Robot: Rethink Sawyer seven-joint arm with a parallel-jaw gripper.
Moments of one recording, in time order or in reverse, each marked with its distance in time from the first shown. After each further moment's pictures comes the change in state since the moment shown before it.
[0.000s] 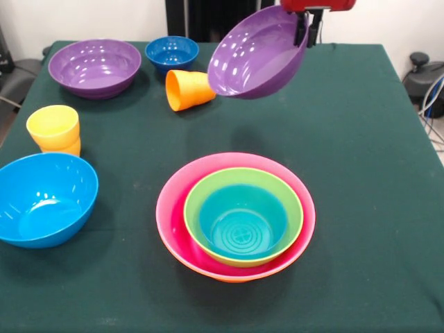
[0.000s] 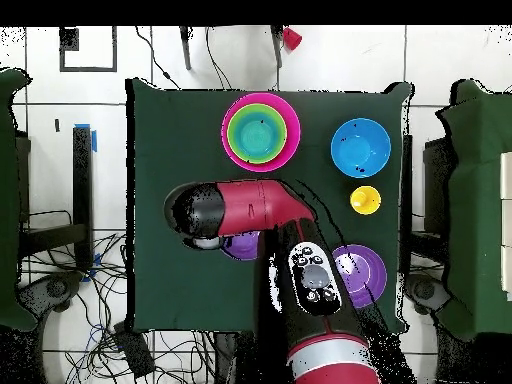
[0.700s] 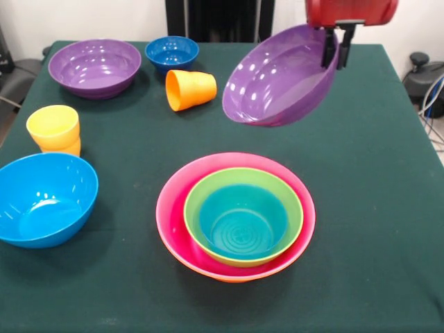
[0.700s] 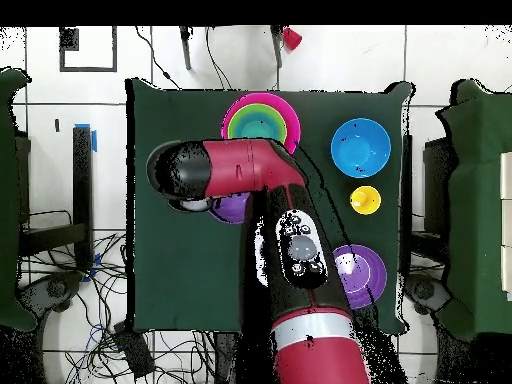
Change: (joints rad) arm 0.051 0.062 -0.003 -0.237 0.033 0.065 0.000
